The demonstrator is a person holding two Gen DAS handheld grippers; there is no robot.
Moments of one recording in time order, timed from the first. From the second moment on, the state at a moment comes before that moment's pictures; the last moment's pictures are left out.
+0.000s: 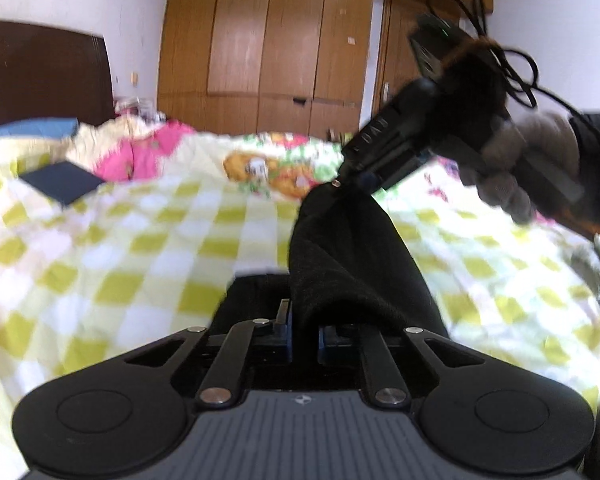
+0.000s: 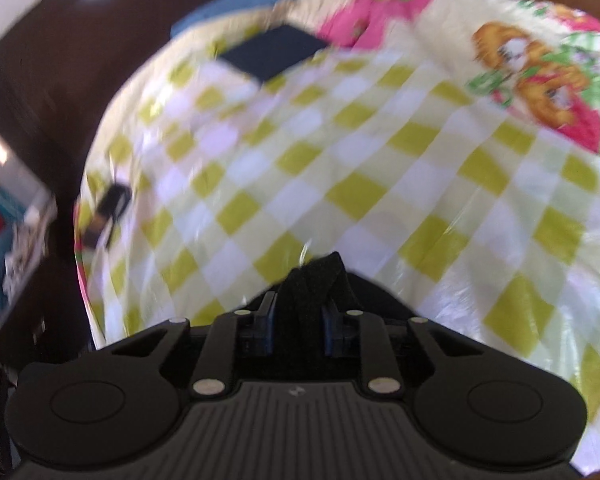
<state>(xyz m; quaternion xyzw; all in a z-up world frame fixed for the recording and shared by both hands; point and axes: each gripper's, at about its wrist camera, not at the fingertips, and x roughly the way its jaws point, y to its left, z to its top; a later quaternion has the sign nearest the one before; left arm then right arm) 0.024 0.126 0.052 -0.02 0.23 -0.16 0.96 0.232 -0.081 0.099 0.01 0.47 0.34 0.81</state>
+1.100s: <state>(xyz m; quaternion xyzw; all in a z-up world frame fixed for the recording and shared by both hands) 0.044 0.246 0.039 -0.04 0.24 -0.02 0.97 0.267 -0.002 0.065 0.02 0.35 0.30 0.89</state>
